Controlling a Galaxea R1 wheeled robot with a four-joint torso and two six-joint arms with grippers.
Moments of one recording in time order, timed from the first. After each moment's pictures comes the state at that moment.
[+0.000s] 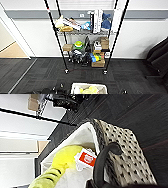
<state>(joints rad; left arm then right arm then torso) 0.64 2.32 -1.62 -0.52 0.27 0.08 -0.80 2.33 -1.49 0.43 0.13 0.15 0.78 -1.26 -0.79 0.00</state>
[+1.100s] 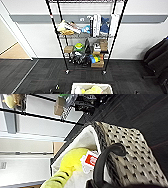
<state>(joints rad) 0.63 2.13 -1.28 -0.53 0.23 0.08 -0.81 2.06 -1.12 0.43 0.22 0.14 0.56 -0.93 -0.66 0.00</state>
